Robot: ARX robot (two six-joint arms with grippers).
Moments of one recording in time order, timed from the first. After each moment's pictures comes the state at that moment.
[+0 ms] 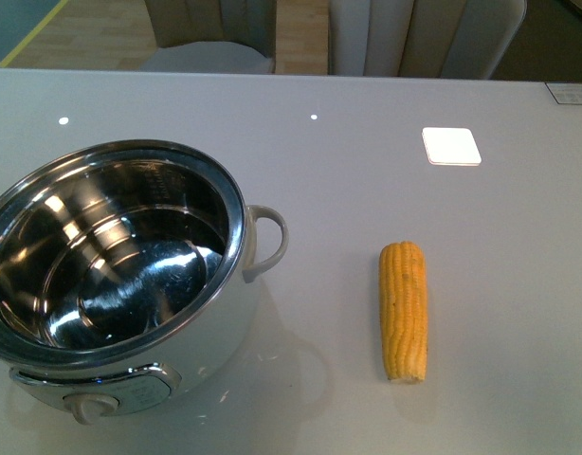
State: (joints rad) left arm 0.00 0.01 0.01 0.00 0.00 -0.01; right arm 0.00 0.00 0.02 0.00 0.00 0.00
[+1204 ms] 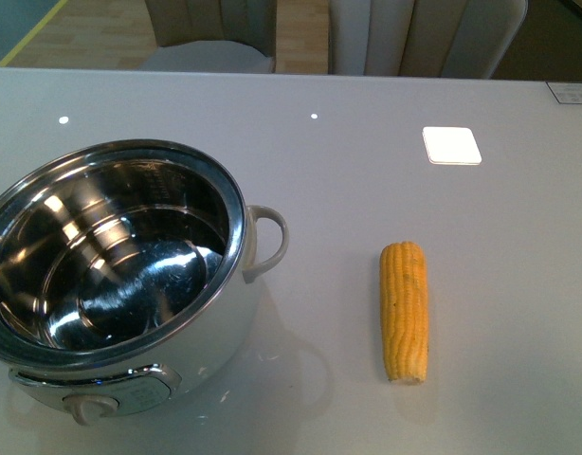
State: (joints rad) left arm 0.00 0.01 0.01 0.00 0.00 -0.01; right arm 0.09 0.46 0.20 -0.44 0.11 0.29
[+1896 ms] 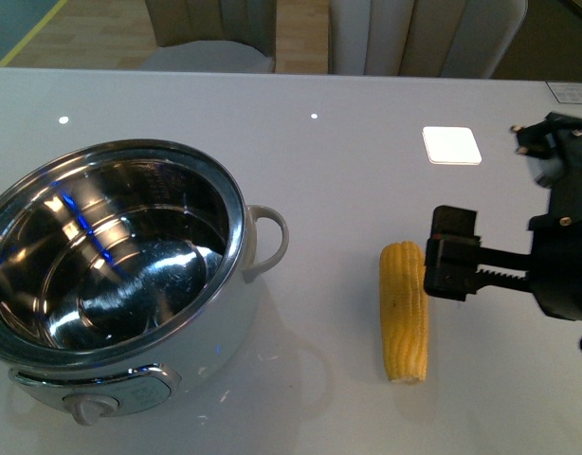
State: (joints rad) left arm 0.00 0.01 0.01 0.00 0.00 -0.01; right arm 0.40 1.80 0.56 0.34 0.19 0.44
